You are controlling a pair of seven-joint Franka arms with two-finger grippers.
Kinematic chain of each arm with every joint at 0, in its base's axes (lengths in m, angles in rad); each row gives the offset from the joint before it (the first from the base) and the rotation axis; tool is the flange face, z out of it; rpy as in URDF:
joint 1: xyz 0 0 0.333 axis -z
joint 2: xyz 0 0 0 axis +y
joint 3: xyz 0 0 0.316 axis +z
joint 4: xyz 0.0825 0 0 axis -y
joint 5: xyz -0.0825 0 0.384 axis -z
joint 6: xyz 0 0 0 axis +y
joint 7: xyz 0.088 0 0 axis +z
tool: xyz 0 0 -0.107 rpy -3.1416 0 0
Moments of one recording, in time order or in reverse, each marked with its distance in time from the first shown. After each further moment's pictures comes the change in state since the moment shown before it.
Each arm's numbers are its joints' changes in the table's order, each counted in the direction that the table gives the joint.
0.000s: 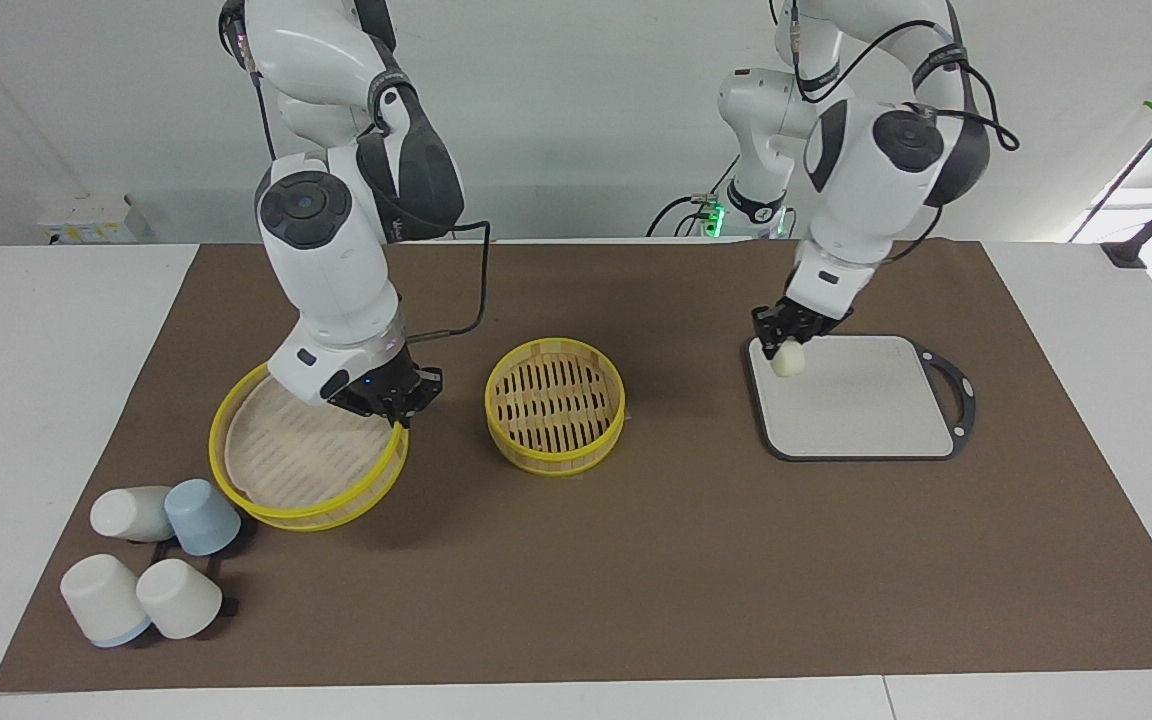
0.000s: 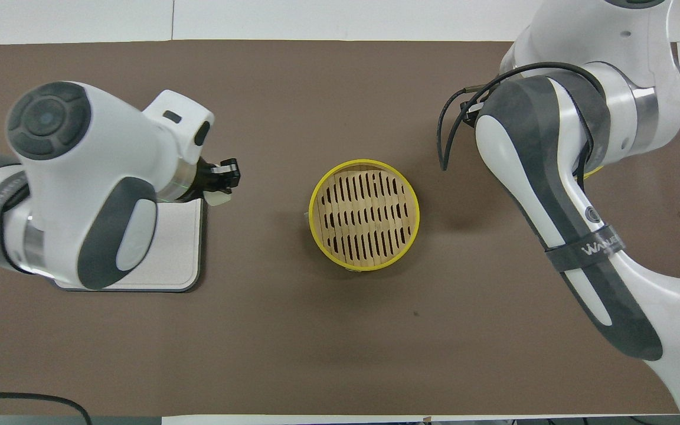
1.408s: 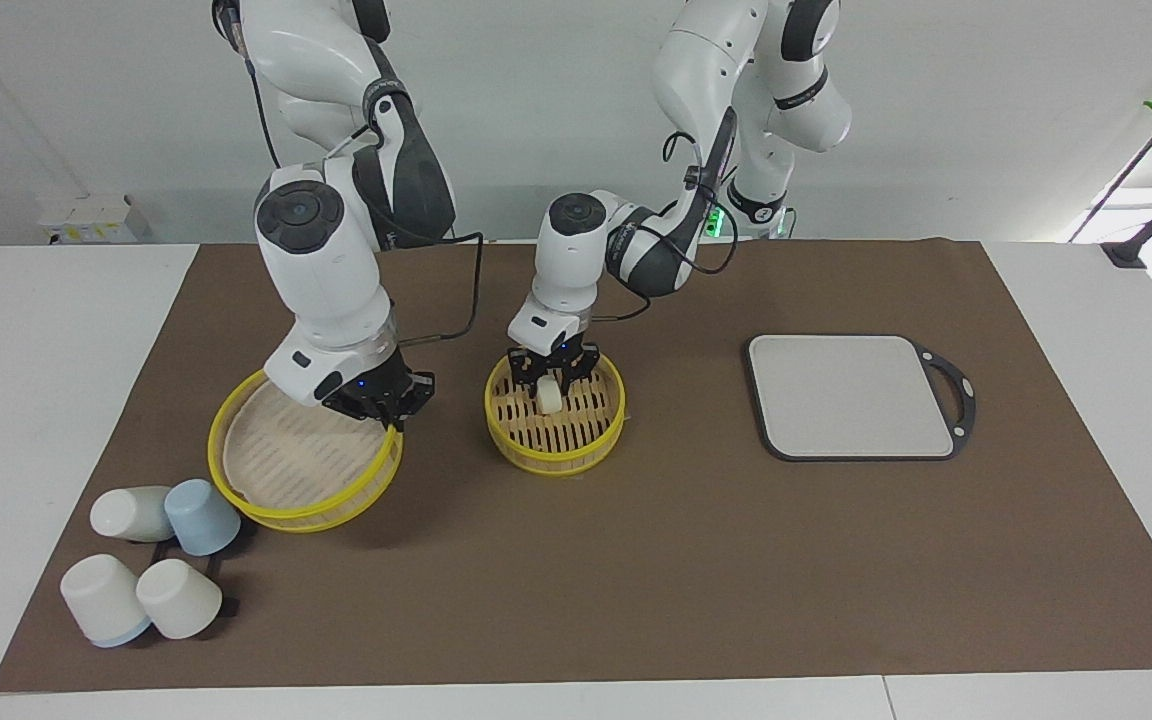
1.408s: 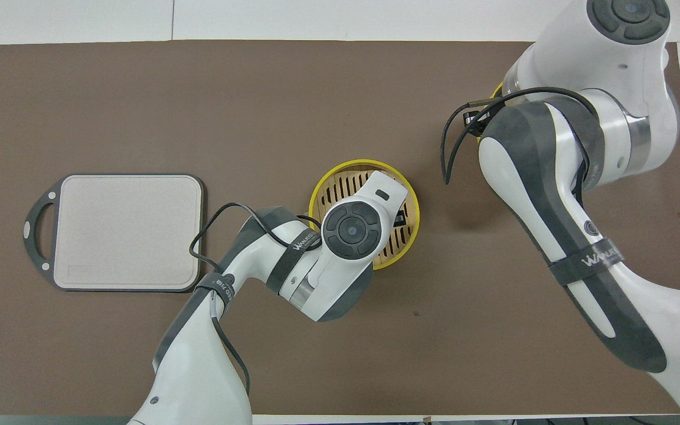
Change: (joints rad) left arm 0.338 0.325 0.011 -0.013 0.013 -0.424 0.217; right arm 0.010 -0.072 0.001 -0.172 0.000 -0.139 0.006
